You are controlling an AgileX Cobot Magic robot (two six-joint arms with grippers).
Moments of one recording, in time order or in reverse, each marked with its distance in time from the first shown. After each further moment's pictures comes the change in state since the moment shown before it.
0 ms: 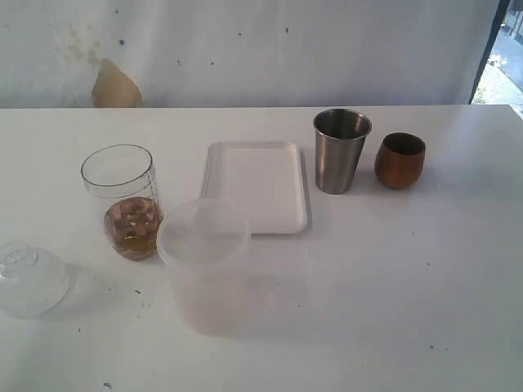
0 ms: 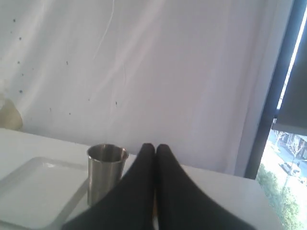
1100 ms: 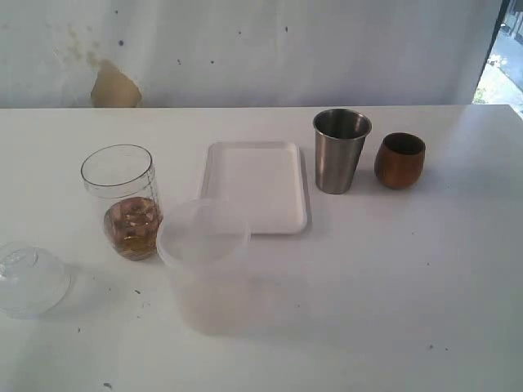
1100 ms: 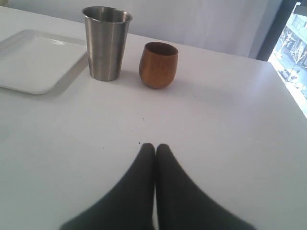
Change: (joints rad) left arm 0.000 0.000 0.000 0.000 0.000 0.000; right arm -0.053 -0.032 0.218 -0.033 0.194 0.036
